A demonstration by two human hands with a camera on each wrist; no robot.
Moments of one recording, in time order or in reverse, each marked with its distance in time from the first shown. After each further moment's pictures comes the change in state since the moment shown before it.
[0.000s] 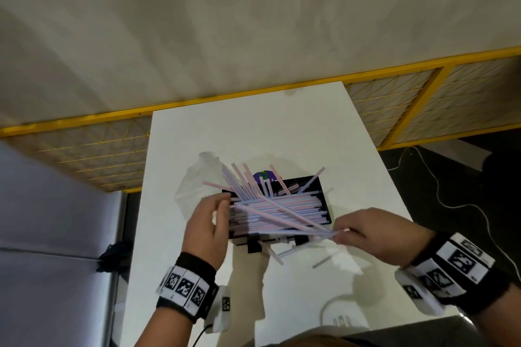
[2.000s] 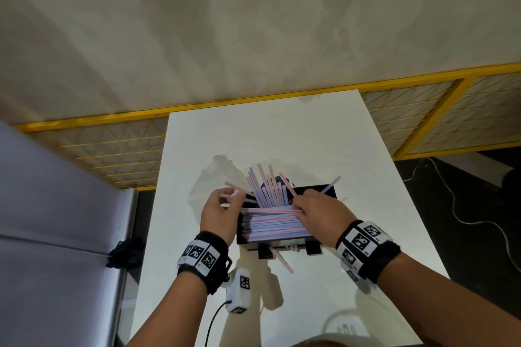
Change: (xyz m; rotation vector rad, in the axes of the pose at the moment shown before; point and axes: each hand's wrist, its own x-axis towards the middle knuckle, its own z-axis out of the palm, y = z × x) left_hand 0.042 -0.016 0.014 -0.190 0.011 -0.448; right_hand 0.118 -0.047 0.032 -0.130 0.271 -0.001
